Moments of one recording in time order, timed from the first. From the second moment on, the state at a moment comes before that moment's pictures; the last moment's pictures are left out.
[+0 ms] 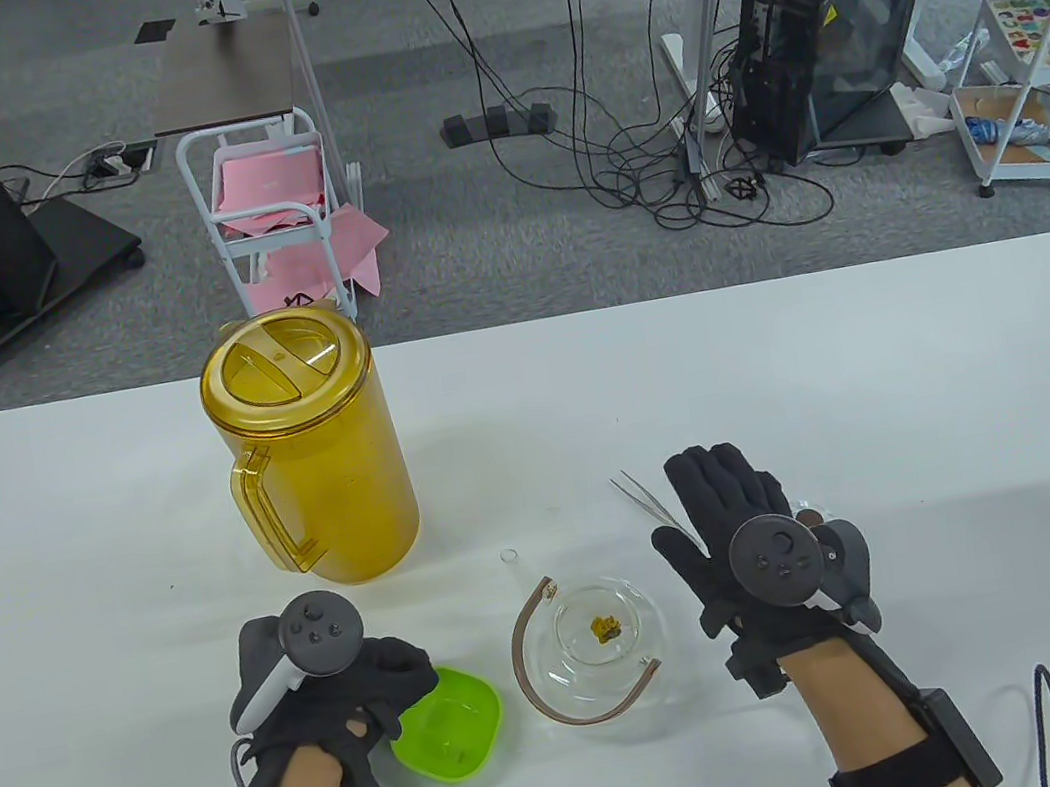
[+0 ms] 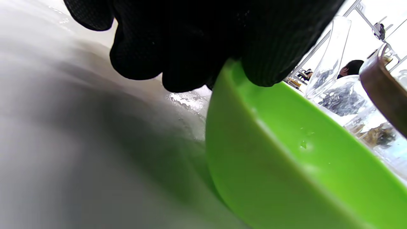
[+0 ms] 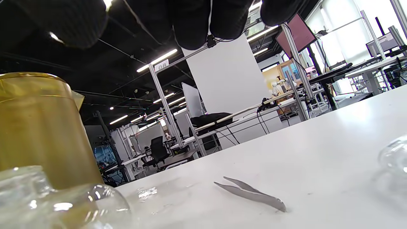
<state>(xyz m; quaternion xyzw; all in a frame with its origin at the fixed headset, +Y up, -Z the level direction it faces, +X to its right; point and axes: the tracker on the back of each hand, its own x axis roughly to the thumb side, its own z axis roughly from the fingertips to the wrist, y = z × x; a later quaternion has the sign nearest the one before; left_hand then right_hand) -0.243 -0.751 -0.347 -0.18 -0.11 0.23 0.95 0.162 -0.692 -0.345 0.12 -0.13 0.96 0.23</state>
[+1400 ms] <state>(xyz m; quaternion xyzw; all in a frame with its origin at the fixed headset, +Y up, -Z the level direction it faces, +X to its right) -0.279 -0.646 -0.344 0.30 0.00 0.31 0.90 0.157 -0.696 -0.347 0.12 -0.12 0.96 0.23</state>
